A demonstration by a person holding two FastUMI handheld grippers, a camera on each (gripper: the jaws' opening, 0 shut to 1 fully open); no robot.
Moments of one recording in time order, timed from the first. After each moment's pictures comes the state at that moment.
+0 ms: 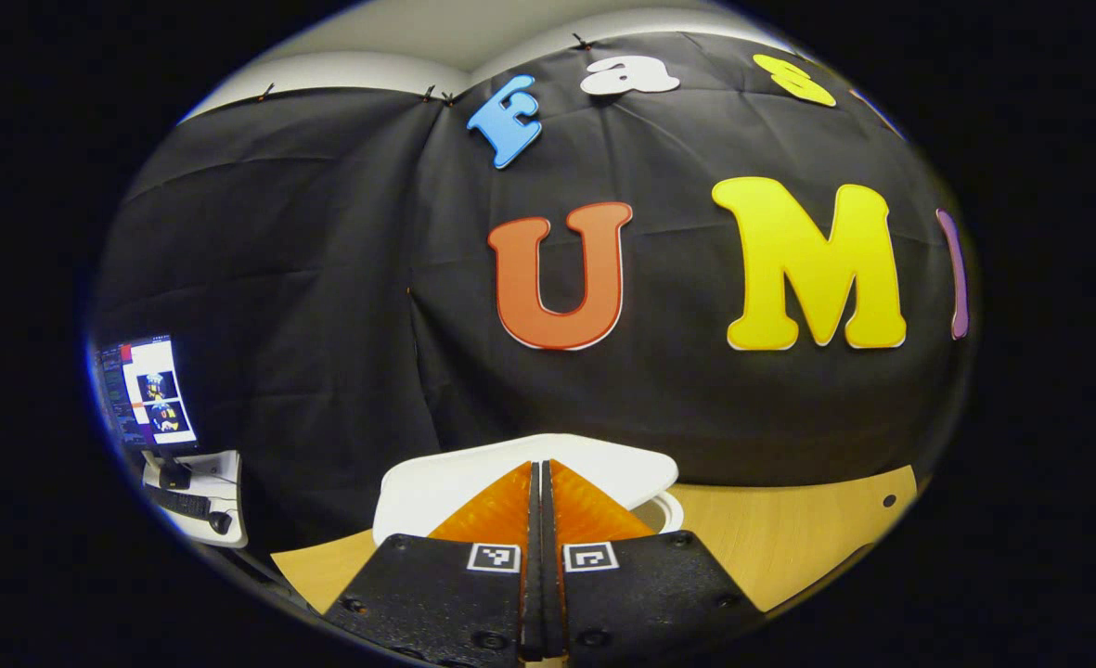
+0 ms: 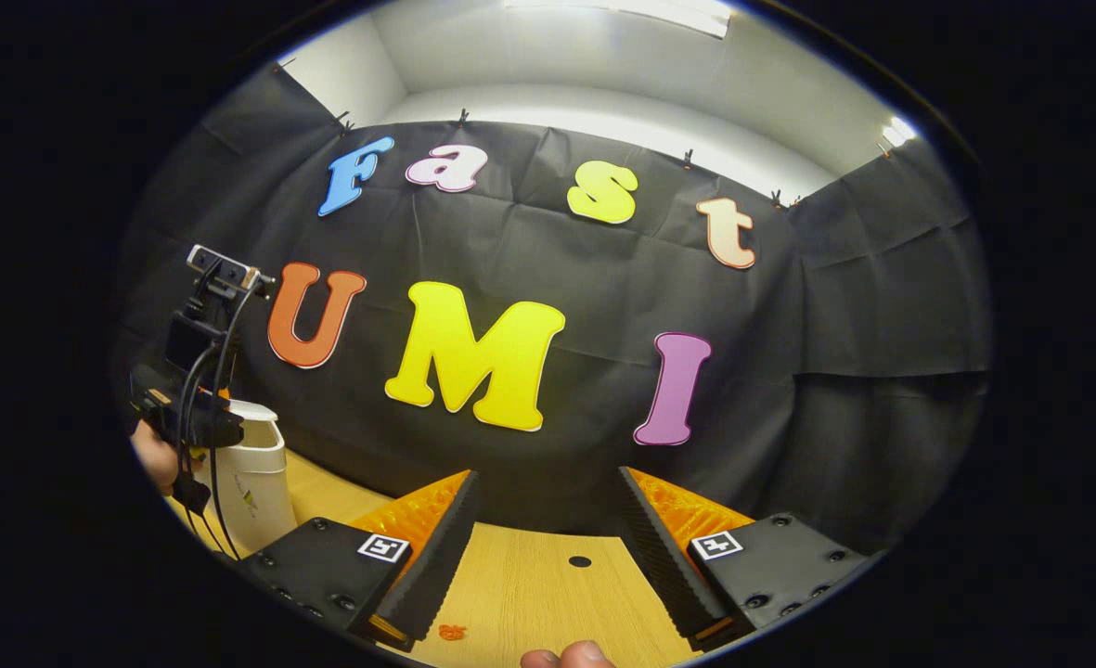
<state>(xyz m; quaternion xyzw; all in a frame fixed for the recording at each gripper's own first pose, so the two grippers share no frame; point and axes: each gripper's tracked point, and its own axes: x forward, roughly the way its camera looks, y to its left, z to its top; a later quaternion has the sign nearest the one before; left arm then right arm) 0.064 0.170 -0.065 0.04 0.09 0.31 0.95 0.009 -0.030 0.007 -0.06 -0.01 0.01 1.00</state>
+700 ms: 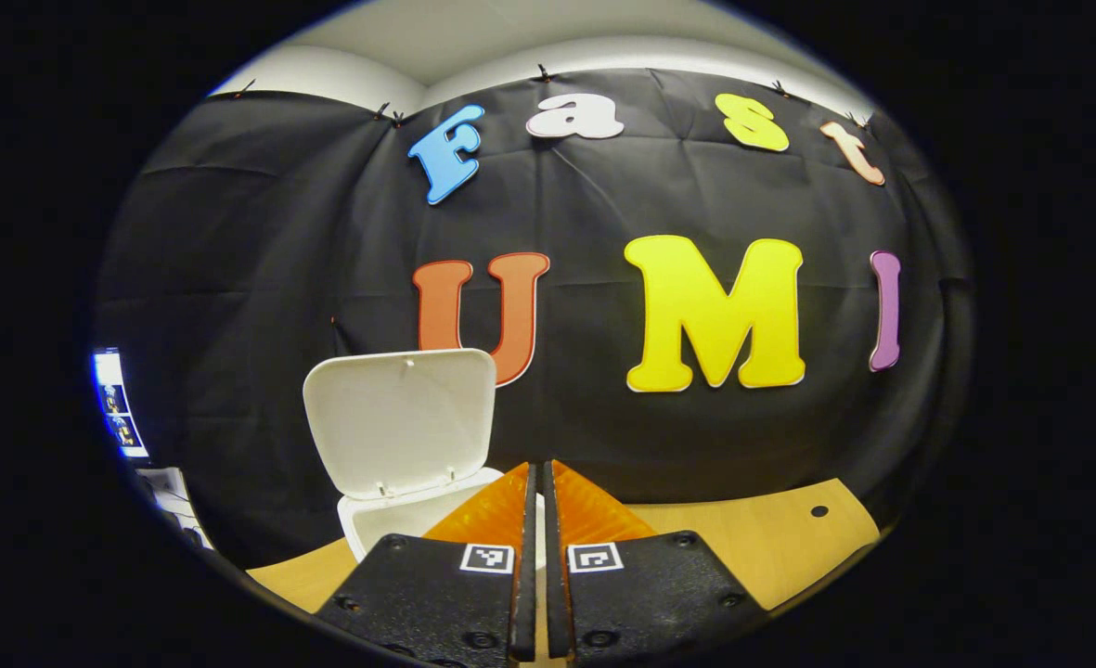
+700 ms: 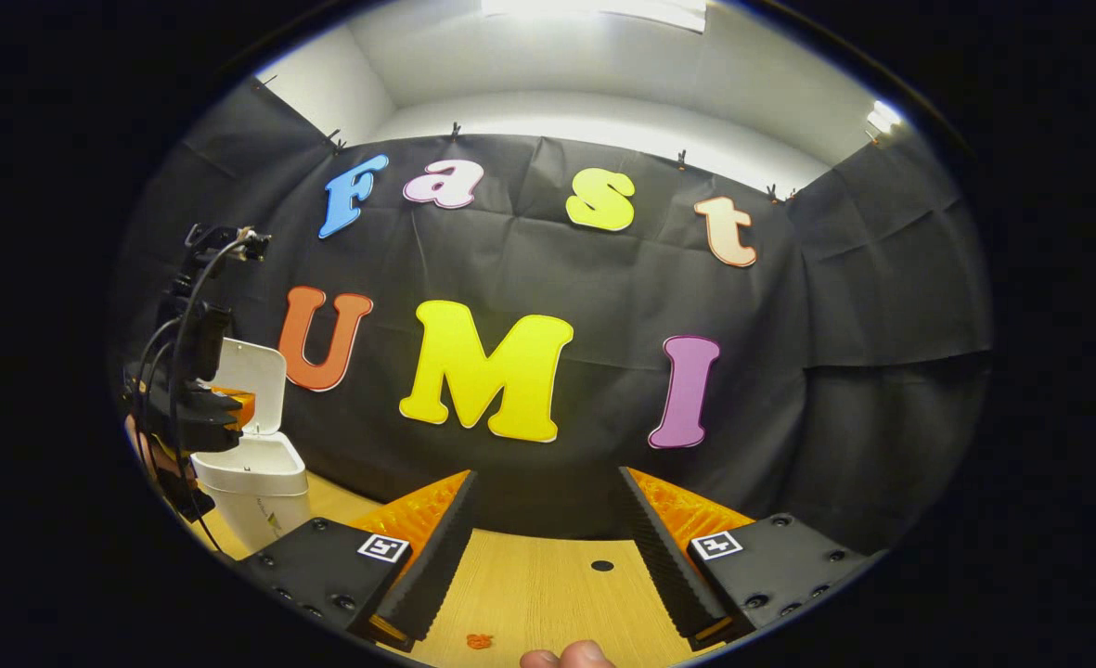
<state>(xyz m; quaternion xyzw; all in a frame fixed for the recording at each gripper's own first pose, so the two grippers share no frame) 0.051 0.106 -0.024 0.01 0.06 0.16 0.98 0.003 -0.015 0.017 -0.03 -0.02 0.03 1.00</state>
